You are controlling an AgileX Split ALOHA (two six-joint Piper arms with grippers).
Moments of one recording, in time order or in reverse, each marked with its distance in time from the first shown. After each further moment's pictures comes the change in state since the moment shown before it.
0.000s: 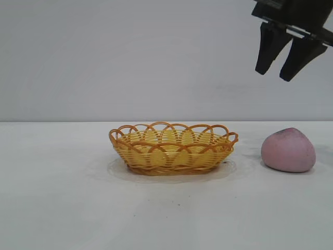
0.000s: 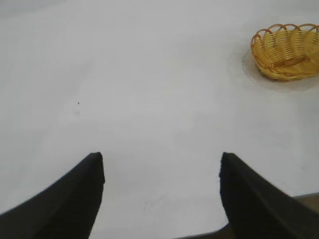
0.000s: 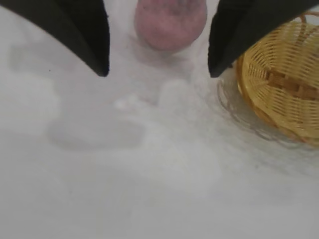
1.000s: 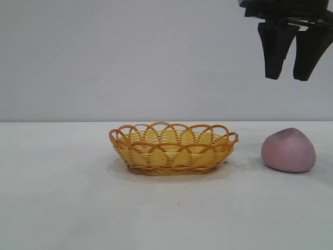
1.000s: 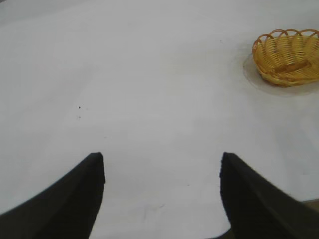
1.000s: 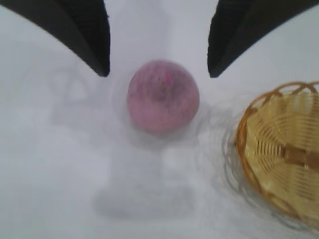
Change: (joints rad) left arm 0.000 0.000 0.002 0.000 -0.014 0.000; right arm 0.183 -0.023 0.000 -0.375 0.249 0.411
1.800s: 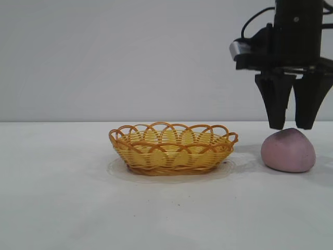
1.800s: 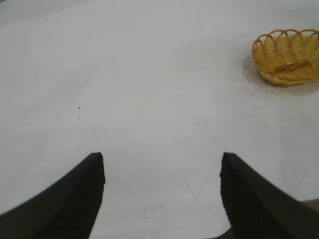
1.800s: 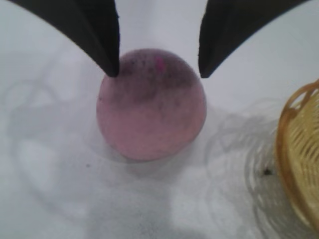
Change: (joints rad) left arm 0.000 0.000 0.000 0.000 0.000 0.000; right arm 0.004 0.194 -0.002 0.034 -0.016 0.022
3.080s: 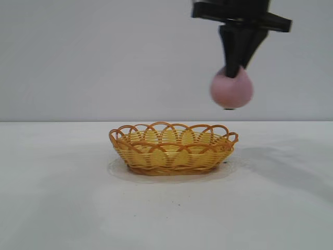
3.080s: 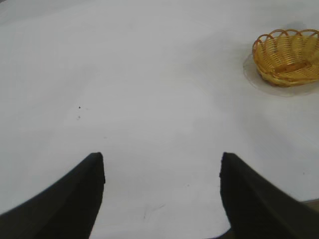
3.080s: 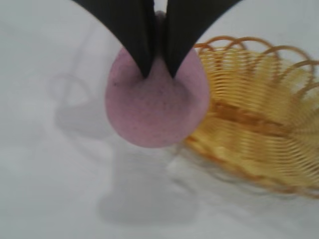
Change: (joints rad) left arm 0.000 0.000 0.000 0.000 0.000 0.000; right arm 0.182 -0.026 -0.284 -0.010 0.075 -0.005
